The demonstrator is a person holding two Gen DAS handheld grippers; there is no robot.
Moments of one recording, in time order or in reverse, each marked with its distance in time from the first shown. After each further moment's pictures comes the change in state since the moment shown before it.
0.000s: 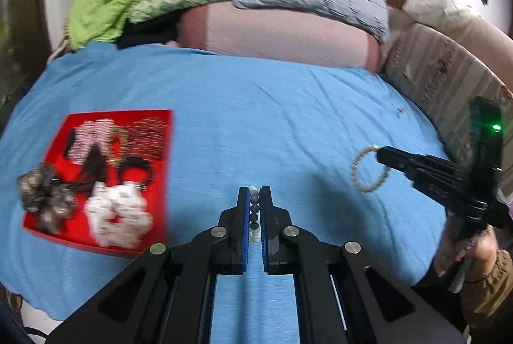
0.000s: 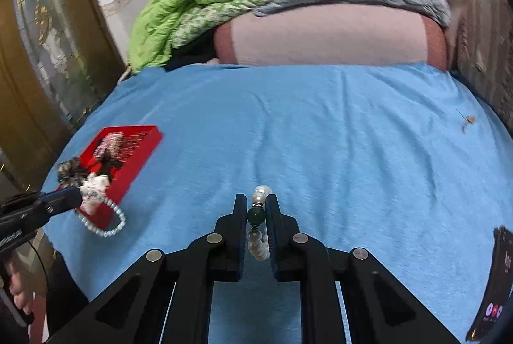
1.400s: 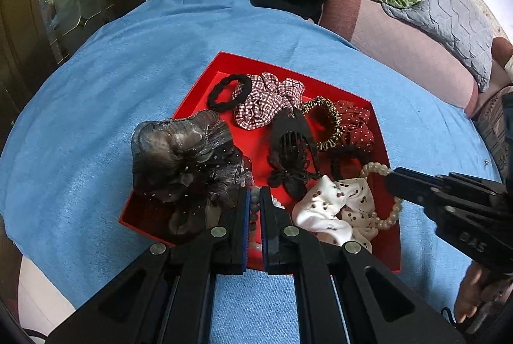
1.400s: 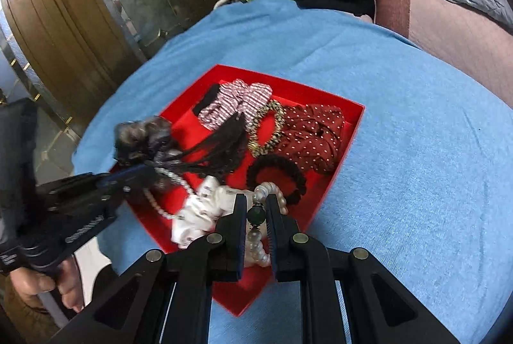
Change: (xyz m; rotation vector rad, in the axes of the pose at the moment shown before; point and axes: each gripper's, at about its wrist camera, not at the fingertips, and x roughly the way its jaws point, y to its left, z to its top) left arm 0.023 0.216 -0.026 -0.296 0.064 0.235; right arm 0.164 0.239 0.026 -0.245 0.262 0.239
